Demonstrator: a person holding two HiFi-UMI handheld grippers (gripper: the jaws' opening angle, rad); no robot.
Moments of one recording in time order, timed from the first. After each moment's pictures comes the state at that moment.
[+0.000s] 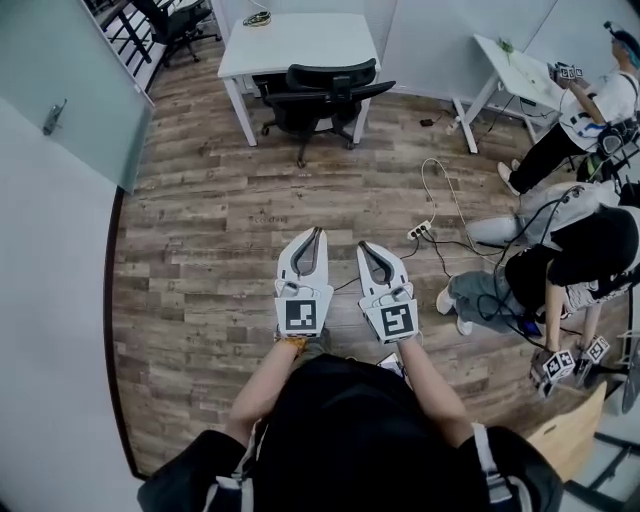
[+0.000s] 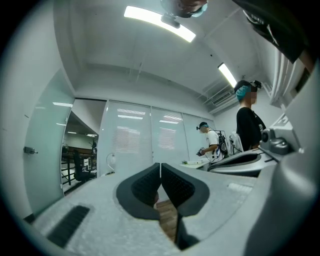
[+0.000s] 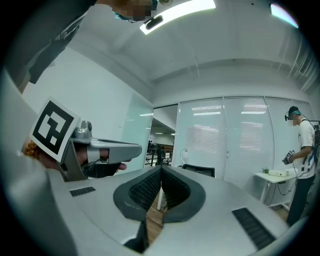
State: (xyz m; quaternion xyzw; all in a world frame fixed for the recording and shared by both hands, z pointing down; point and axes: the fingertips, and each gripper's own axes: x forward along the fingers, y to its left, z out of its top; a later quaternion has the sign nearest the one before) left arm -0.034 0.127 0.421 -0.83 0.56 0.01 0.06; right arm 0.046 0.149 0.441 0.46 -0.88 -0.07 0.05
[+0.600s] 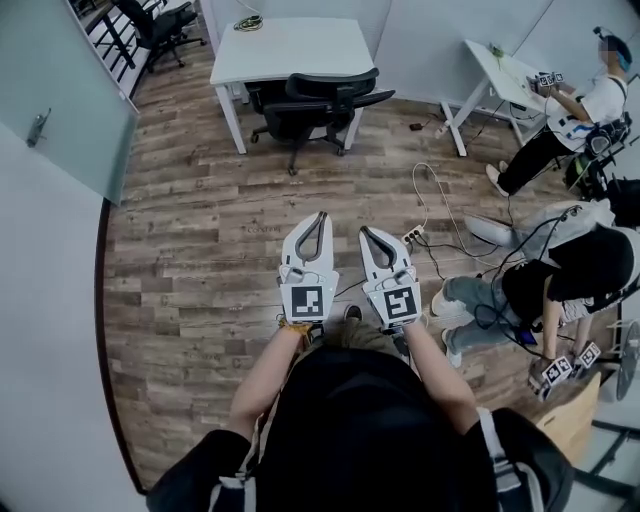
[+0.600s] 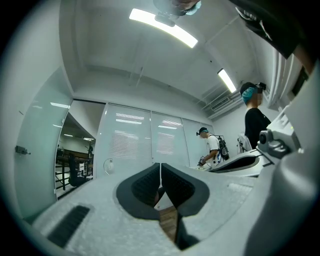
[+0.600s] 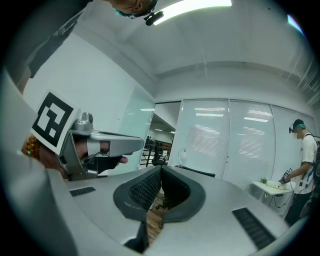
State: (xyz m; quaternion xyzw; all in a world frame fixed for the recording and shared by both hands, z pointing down) left arm -0.074 0.052 0.405 -0.83 0.55 0.04 0.07; right arm 0.003 0.072 0.436 0.47 -0.87 -0.10 0.09
